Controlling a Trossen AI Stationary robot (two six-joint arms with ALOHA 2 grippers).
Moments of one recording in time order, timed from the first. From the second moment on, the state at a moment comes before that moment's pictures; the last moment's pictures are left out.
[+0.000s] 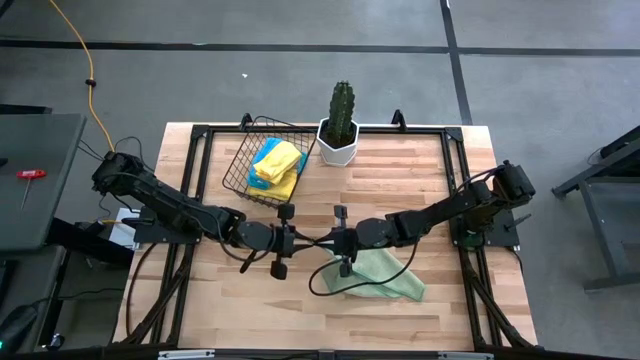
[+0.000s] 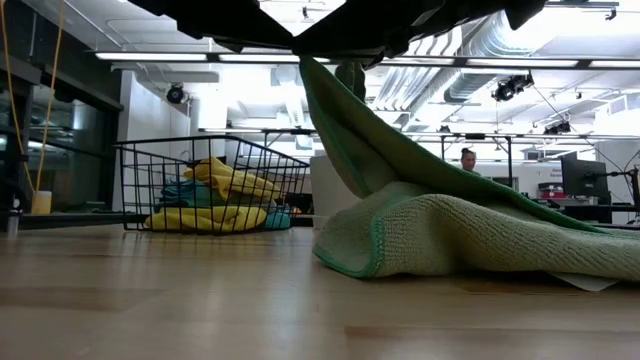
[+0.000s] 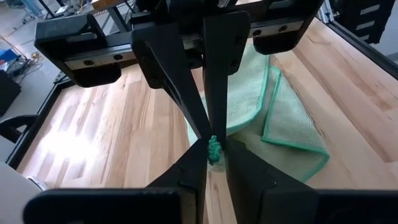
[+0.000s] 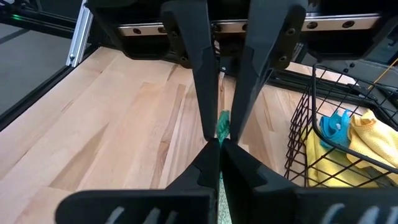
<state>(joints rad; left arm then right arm) -0.26 1.41 0.80 0.14 -0.38 0.15 0.28 1.67 0.95 0.39 0.23 -0.14</state>
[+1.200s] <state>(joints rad) -0.24 1.41 0.84 -0.06 -0.38 0.03 0.71 1.59 0.97 -0.57 0.14 0.80</state>
